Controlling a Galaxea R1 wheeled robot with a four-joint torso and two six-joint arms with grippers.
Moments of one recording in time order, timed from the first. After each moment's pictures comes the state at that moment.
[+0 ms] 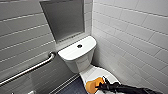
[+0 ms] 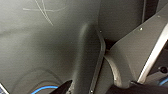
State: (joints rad) left arm 1.54 3.04 -2.61 0.40 -0.10 -0.44; right arm -0.63 2.89 -2.37 0.95 -0.36 -0.22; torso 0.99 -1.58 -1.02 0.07
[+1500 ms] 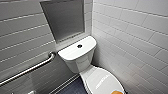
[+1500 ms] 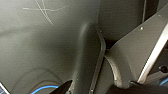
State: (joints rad) left arm 1.54 3.04 -2.61 0.40 -0.09 -0.44; right arm -0.81 2.44 -2.00 0.98 -0.36 -0.22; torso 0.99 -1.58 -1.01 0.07
